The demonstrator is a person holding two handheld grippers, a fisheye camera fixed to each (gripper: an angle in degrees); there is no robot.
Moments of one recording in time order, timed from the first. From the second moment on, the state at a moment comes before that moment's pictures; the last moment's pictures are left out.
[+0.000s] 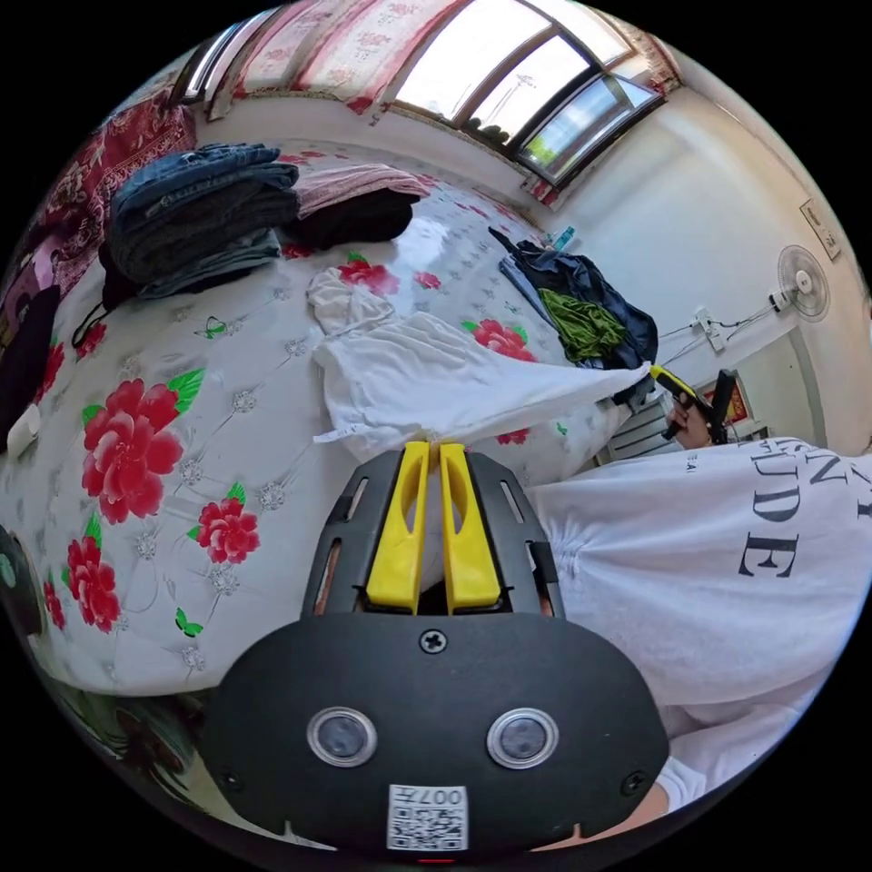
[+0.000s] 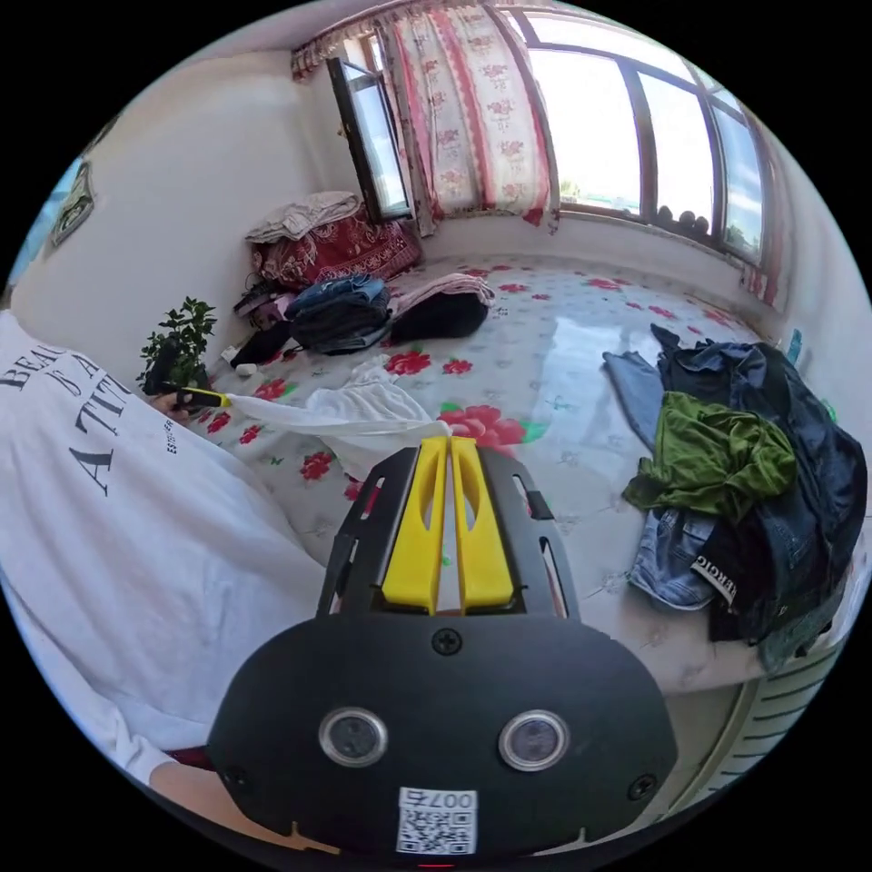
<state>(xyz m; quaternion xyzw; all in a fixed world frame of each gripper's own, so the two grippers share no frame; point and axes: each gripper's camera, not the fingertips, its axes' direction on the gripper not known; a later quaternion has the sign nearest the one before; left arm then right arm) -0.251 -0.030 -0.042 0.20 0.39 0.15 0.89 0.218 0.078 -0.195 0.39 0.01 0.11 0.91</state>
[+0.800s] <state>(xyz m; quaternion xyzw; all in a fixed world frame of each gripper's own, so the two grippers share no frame) -0.061 -0.037 0.018 0.10 0.26 0.25 0.93 0.191 0.002 -0.035 0.19 -0.08 0.16 0.96</state>
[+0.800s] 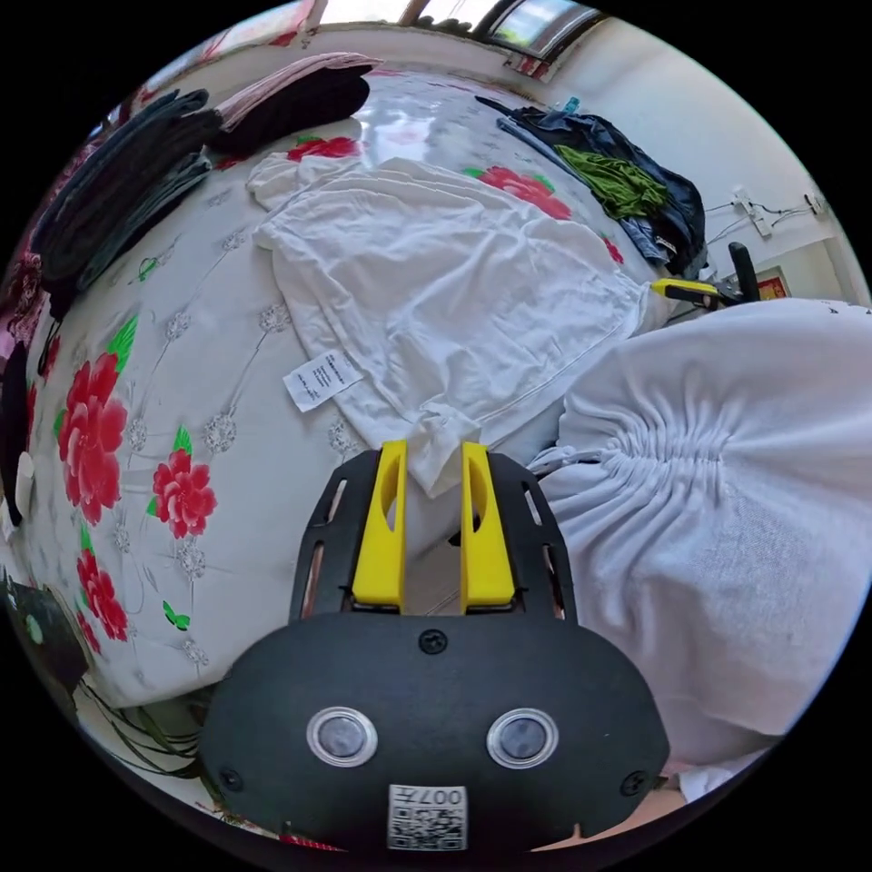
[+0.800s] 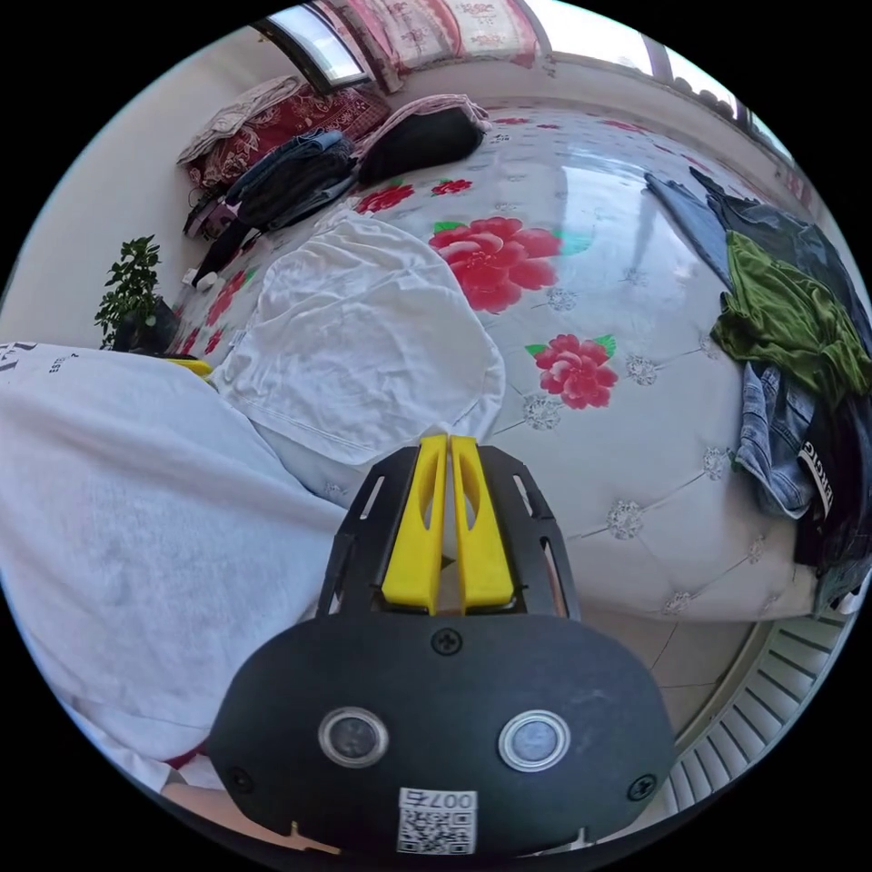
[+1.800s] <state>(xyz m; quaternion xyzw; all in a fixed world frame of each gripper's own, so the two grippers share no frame) -0.272 0.063 -0.505 0.66 0.30 0.05 0.69 0.088 0.140 -0.562 0.67 0.13 -0.07 0.73</state>
